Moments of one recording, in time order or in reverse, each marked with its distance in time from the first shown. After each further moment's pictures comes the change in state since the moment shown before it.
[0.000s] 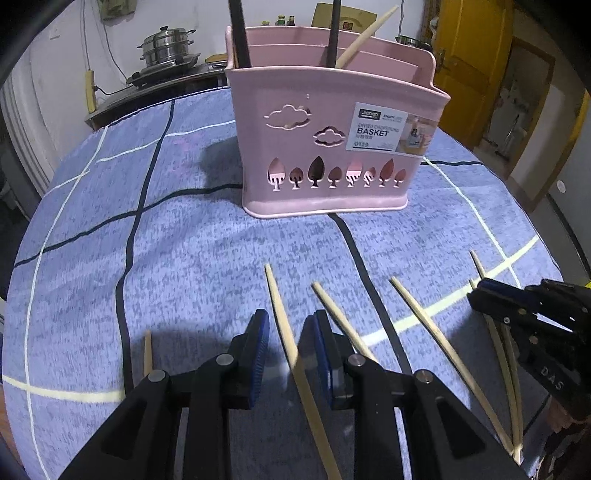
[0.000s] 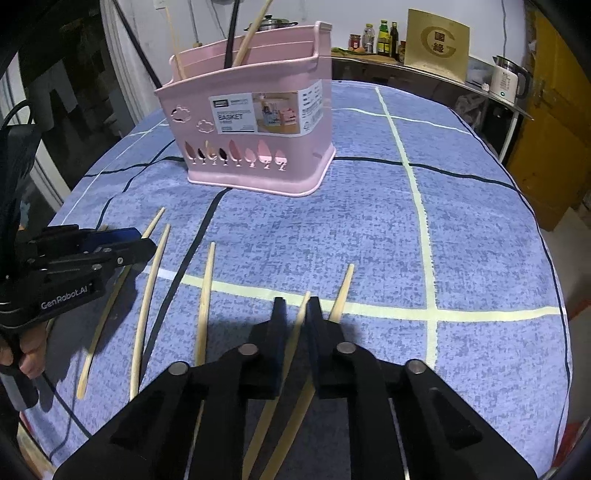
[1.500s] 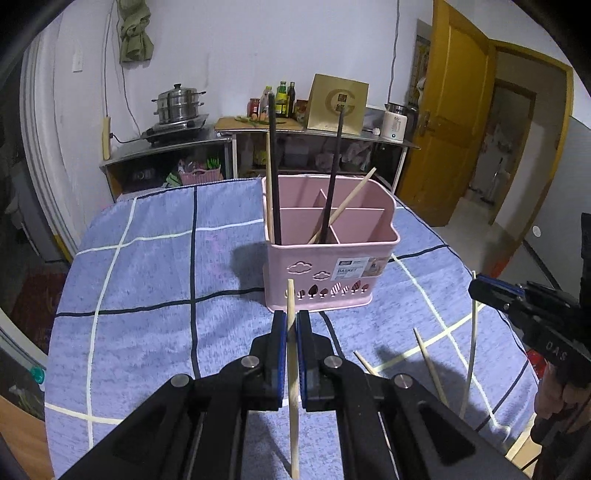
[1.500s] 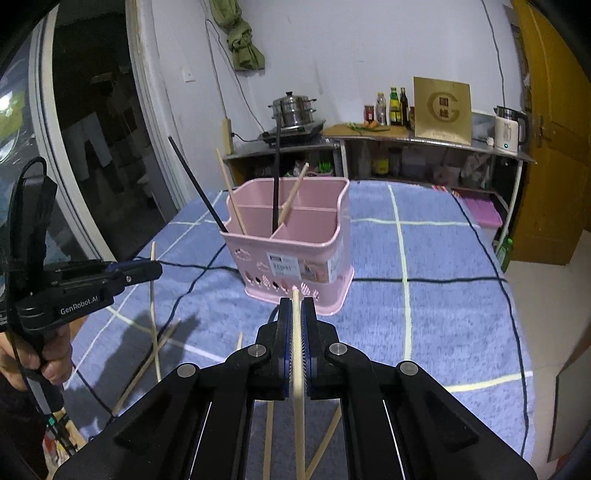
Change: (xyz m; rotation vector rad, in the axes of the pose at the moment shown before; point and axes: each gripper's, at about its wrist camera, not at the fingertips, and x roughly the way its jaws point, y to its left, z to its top) left arm -0.125 0.025 0.038 -0.022 -0.239 -0.043; right arm -0.102 0.006 0.053 -0.003 -0.284 0.114
